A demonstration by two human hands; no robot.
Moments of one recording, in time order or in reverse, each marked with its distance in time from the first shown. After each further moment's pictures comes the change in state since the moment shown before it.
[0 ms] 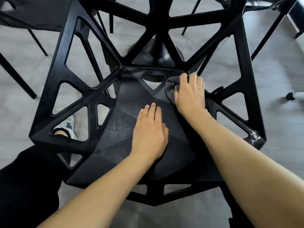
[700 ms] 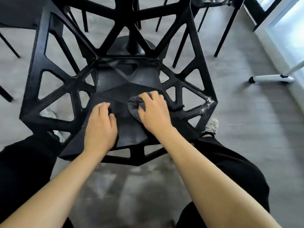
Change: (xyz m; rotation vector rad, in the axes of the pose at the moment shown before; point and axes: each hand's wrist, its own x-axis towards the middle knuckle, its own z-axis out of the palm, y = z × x) left_hand -0.066 -0.046 -0.040 -0.305 0.184 -0.136; right_hand -0.122 -0.038 -0.062 0.363 -0.183 0.014
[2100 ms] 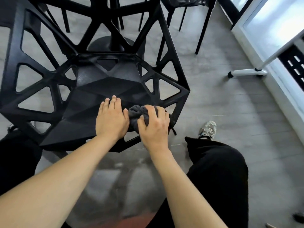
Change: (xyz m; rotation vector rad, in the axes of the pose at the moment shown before) left_hand -0.020 0.068 0.049 0.362 -0.239 0.073; right_hand -0.113 0.022 -0.029 0.105 0.292 0.231
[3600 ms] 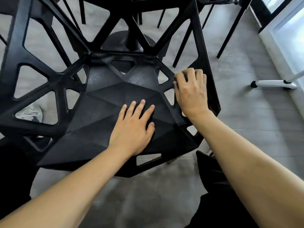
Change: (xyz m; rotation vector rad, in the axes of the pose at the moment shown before) left_hand 0.032 0.005 0.005 0.021 -0.097 0.223; right_hand 0.193 0.056 0.022 -0.582 0.243 -0.601
